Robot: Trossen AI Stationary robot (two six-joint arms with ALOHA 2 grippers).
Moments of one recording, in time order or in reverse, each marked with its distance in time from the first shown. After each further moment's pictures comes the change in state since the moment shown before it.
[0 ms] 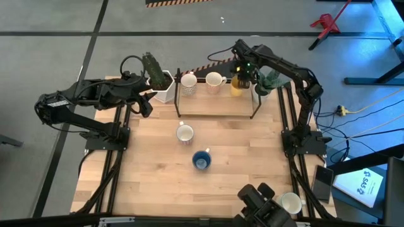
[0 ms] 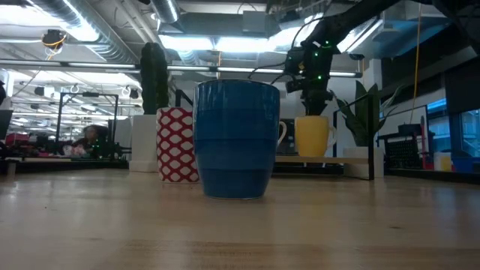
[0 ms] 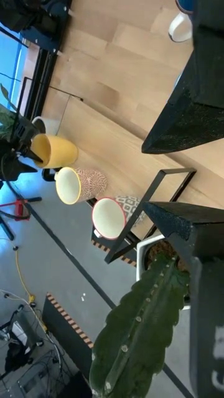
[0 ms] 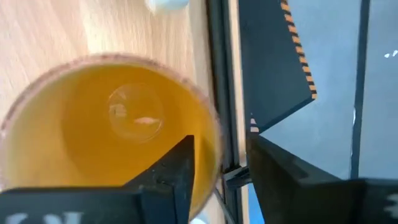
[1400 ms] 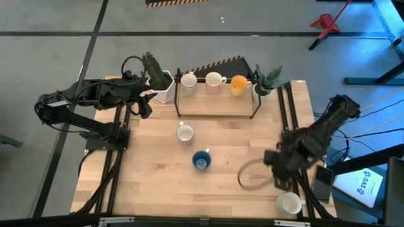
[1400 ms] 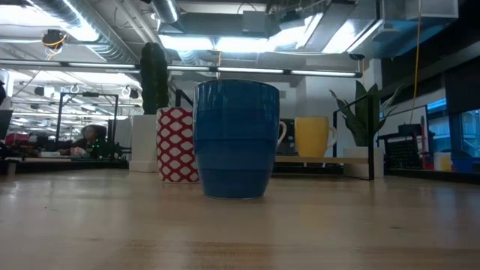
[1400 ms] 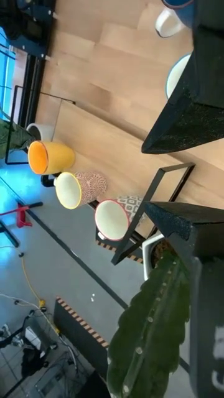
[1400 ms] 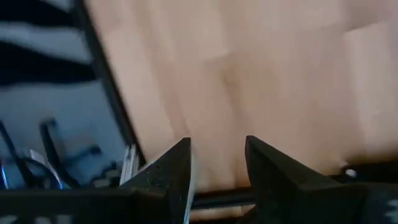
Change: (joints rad) left arm 0.000 0.000 0.000 0.007 0.019 0.087; right arm 1.525 -0.595 -0.373 -0.254 -0.120 1.748
